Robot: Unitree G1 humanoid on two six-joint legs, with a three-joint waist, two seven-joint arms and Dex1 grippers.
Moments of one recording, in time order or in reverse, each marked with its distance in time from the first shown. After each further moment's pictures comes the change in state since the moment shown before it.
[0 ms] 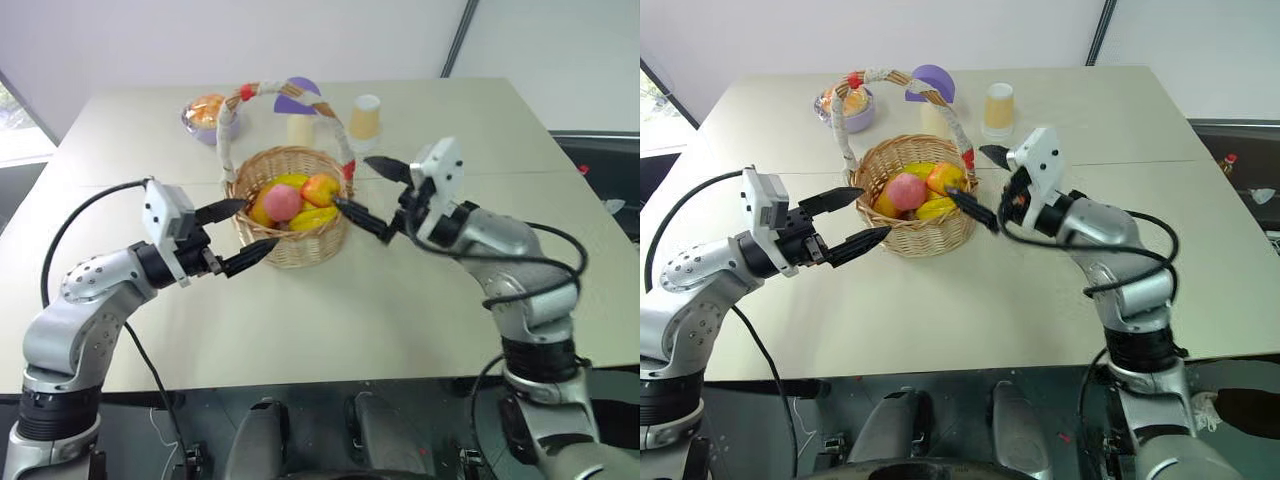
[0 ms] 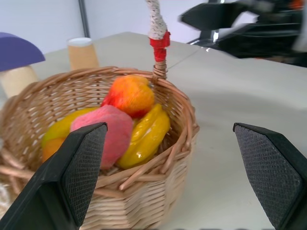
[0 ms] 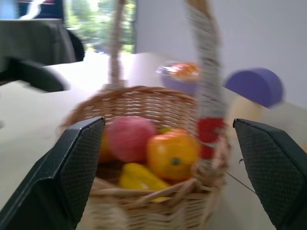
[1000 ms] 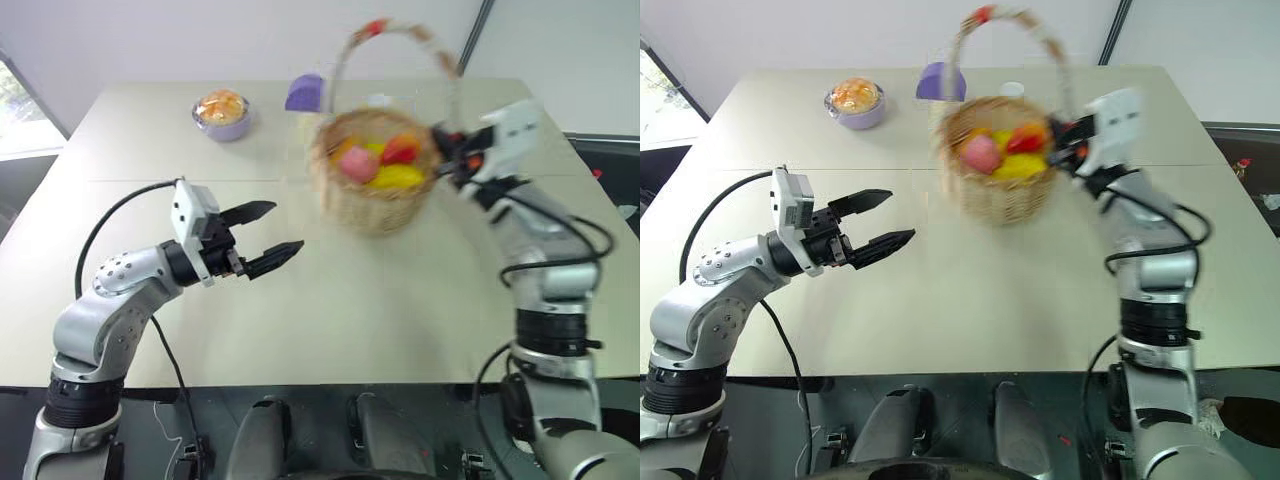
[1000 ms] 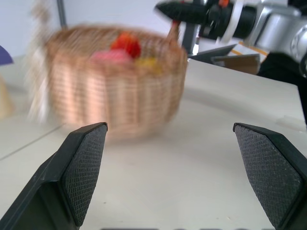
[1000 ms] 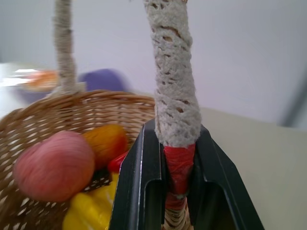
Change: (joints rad) left arm -0.074 -0.057 -0.098 0.052 -0.024 0.001 -0.021; right arm -0.020 -0.140 -0.281 0.148 -0.103 -0.118 -0.261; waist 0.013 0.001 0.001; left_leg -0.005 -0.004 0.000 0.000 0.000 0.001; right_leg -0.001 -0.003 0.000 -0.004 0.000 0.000
